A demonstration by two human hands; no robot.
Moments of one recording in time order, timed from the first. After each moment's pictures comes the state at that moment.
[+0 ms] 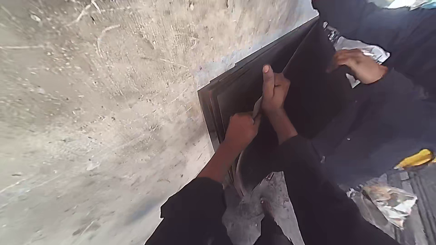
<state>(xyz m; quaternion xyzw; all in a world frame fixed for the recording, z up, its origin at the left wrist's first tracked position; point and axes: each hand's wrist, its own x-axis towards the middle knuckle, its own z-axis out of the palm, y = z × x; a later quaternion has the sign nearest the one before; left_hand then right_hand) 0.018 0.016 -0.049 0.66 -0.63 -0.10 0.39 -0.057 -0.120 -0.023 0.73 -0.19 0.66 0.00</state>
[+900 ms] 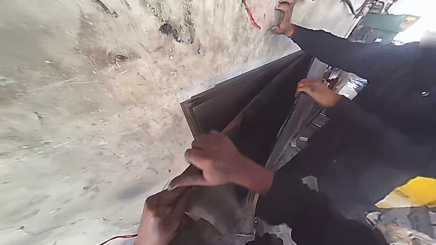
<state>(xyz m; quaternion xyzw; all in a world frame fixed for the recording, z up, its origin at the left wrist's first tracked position) -0.027 0.230 -0.071 0.66 -0.53 0.04 0.53 -0.123 0.045 0.019 0.91 0.07 0.41 -0.06</state>
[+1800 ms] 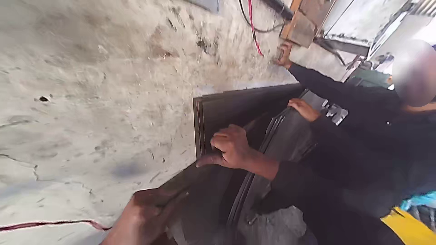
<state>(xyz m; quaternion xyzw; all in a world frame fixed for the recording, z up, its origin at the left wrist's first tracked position) -0.077 0.289 -0.063 0.66 -0.57 0.09 0.48 -0.176 0.036 0.015 0.89 0.15 0.44 0.00</state>
